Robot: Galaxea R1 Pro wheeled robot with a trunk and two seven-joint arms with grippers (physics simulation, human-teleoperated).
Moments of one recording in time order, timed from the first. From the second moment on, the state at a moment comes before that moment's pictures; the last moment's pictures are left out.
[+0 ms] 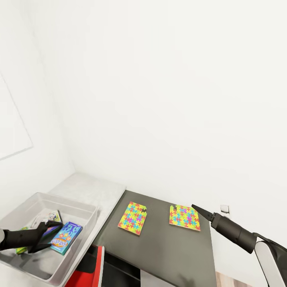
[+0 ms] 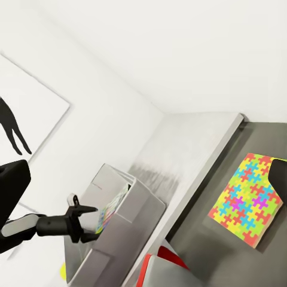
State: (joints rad) left arm -0.83 0.56 0.46 -0.07 0.08 1.02 -0.82; right arm -0.17 -0.15 -0.31 -1.51 -0.63 0.81 0.86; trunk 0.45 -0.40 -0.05
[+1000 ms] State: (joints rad) left arm -0.76 0.65 0.44 -0.25 0.07 0.93 -1.32; right arm -0.17 -0.15 -0.31 -1.51 -0.63 0.81 0.86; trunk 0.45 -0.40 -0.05
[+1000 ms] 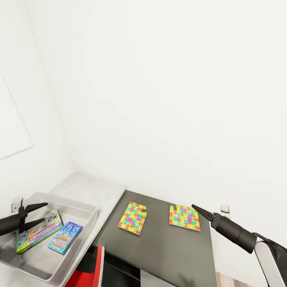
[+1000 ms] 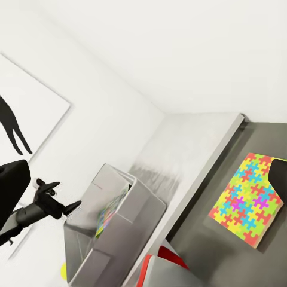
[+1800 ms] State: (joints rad) left arm -0.59 0.64 0.45 -0.50 0.08 0.73 -1.57; right arm -0.17 -0.15 -0.31 -1.51 -0.62 0.80 0.86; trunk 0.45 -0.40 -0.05
